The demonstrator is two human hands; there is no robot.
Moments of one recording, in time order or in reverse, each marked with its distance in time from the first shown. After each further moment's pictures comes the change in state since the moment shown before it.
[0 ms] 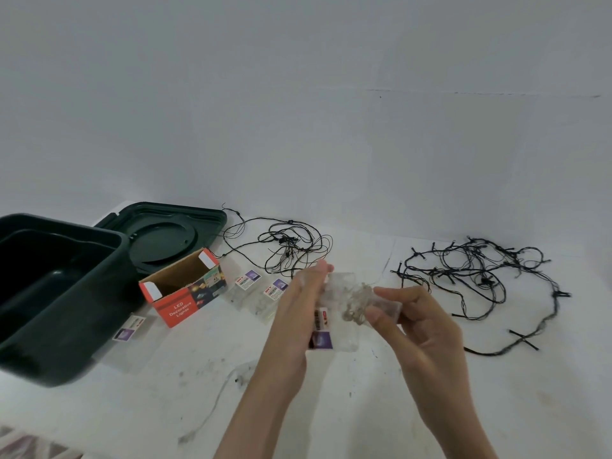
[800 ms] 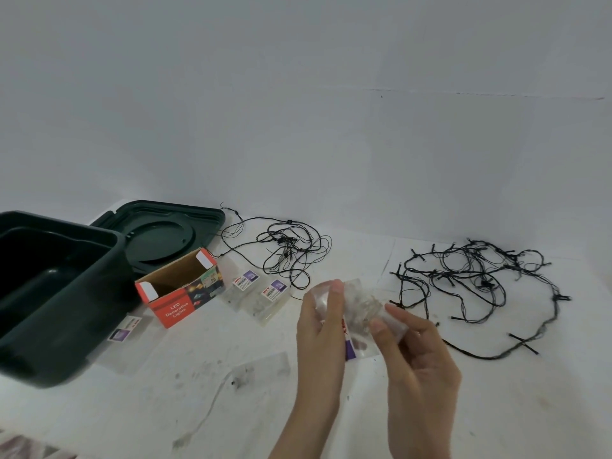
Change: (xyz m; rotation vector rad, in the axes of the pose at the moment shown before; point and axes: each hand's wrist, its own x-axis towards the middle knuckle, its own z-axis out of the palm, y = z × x) left_hand -0.007 -0.032 0.030 -0.132 0.154 0.105; right_hand -0.016 0.019 0.020 0.185 0.371 0.097
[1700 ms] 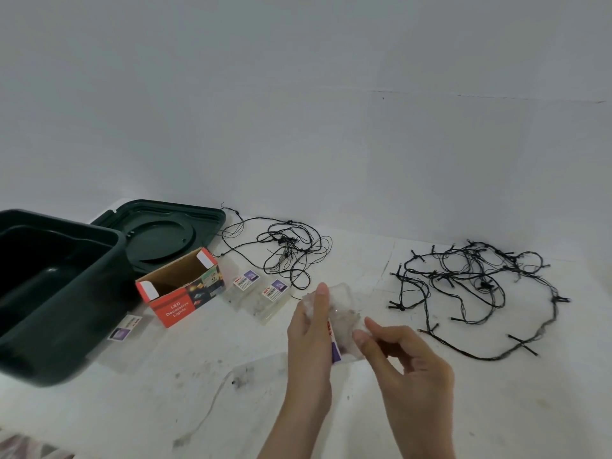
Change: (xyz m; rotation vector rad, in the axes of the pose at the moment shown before) left_hand 0.009 -0.005 -0.011 -0.064 0.023 -0.119; right_hand 0.003 0.011 -0.010 -0.320 -0.179 -0.232
